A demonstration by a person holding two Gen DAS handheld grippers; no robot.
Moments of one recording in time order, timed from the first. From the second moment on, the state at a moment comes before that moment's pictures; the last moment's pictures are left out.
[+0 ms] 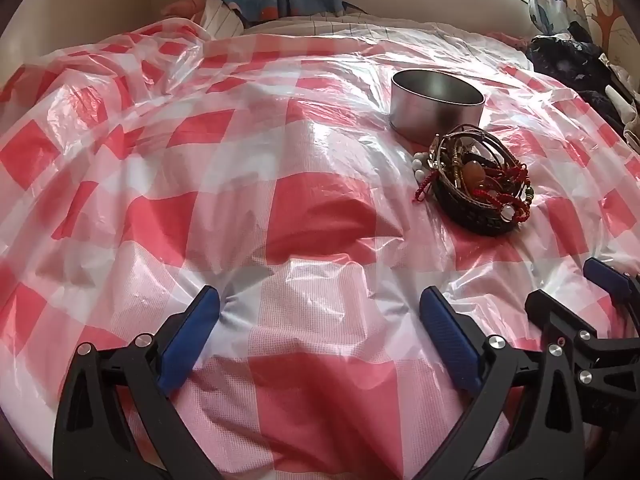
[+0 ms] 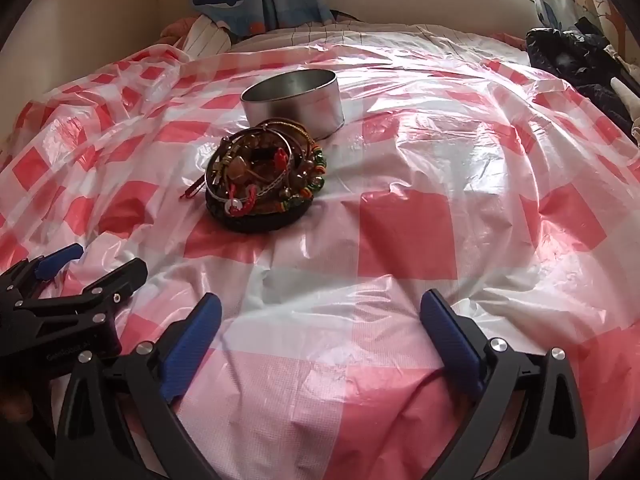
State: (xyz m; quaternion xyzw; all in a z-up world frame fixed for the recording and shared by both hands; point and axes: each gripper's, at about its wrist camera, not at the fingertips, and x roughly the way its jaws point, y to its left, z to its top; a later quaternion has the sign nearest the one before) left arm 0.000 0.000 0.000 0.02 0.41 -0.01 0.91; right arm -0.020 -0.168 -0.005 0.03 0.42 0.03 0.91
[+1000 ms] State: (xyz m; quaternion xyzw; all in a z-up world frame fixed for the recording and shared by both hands) left arm -0.005 0.003 0.004 0.01 0.42 -0.02 0.91; right arm -0.026 -0.165 -0.002 0.02 0.41 0.03 0.91
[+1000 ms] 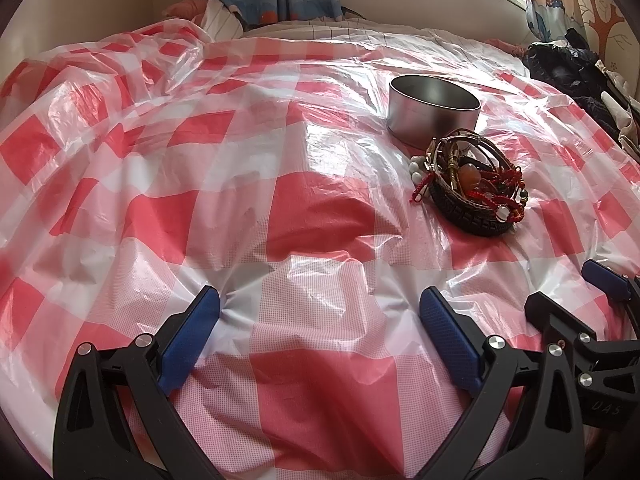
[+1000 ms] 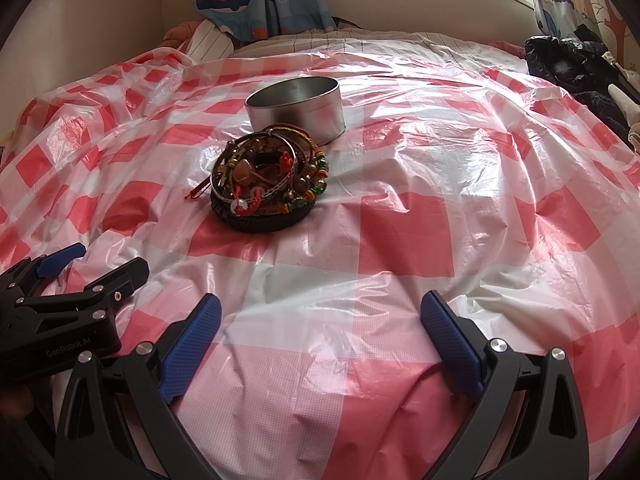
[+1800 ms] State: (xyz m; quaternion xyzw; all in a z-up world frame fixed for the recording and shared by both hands) left arm -0.005 0.001 0.003 0.02 0.41 -0.01 0.91; right arm -0.020 -0.161 -0.005 0.01 0.42 0.01 0.91
